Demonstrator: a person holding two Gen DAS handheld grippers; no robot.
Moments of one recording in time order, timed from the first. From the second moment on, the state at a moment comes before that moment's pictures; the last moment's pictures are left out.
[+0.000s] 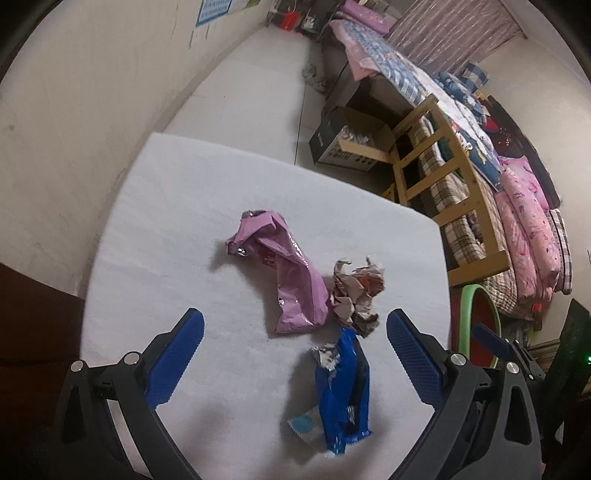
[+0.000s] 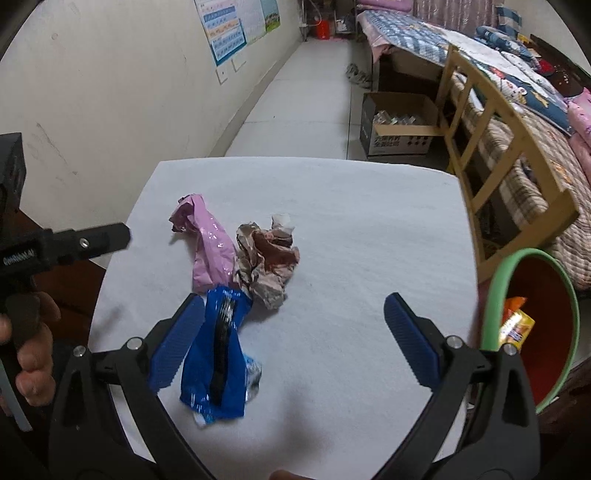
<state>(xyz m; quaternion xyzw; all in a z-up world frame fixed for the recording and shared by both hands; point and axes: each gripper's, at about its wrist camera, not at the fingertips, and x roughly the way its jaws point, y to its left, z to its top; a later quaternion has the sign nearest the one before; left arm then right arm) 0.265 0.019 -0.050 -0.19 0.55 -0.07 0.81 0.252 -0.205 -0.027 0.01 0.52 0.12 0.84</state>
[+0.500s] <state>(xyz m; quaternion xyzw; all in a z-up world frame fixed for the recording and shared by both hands) 0.330 0.006 -0.117 -0.21 0.59 -0.05 0.78 0.310 -0.180 -0.098 0.01 0.57 0.15 0.81</state>
